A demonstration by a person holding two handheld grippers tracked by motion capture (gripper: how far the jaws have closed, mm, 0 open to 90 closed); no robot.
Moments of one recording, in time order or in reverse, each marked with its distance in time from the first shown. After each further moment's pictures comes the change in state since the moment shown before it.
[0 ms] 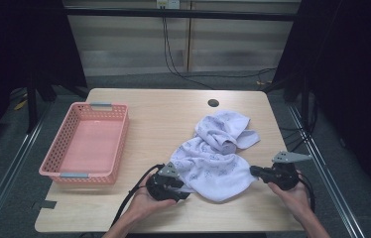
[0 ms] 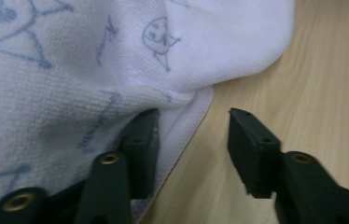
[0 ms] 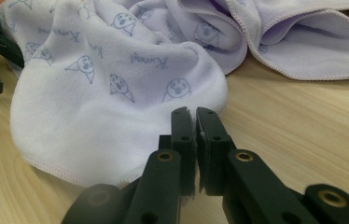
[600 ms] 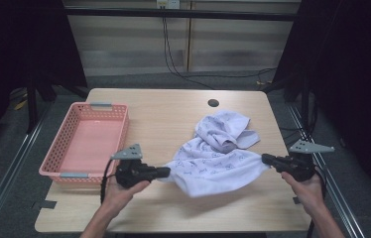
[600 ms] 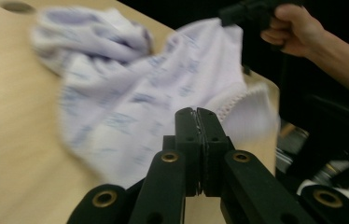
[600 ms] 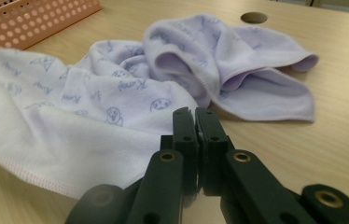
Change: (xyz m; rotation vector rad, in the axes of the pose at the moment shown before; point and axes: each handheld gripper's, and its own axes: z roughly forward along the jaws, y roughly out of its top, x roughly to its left) left arm 0.029 0.004 -0.106 -0.364 -0.096 -0.153; right arm -0.015 0.027 -0.038 -0.106 -0.035 0.020
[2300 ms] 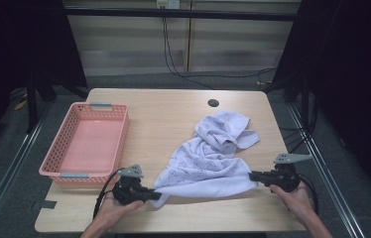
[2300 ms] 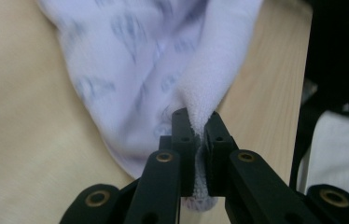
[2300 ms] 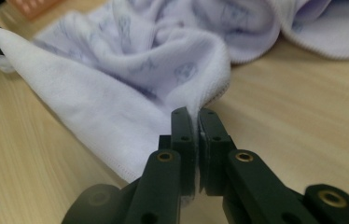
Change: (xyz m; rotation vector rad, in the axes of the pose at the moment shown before) left arm 0.007 -0.056 0.010 0.228 0.020 -0.082; right arm 0.008 -0.038 0.033 0.143 0.168 0.049
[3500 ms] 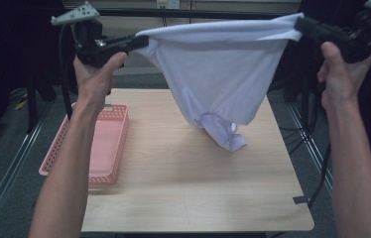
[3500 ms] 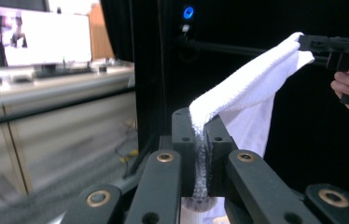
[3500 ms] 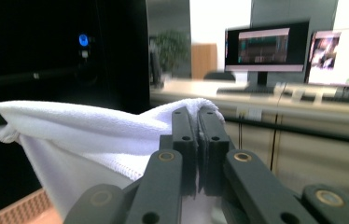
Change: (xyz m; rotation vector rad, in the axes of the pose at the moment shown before) left arm -0.025 0.288 -0.171 -0.622 0.252 0.268; right arm 0.032 0.296 -0.170 -0.703 -0.226 -0.135
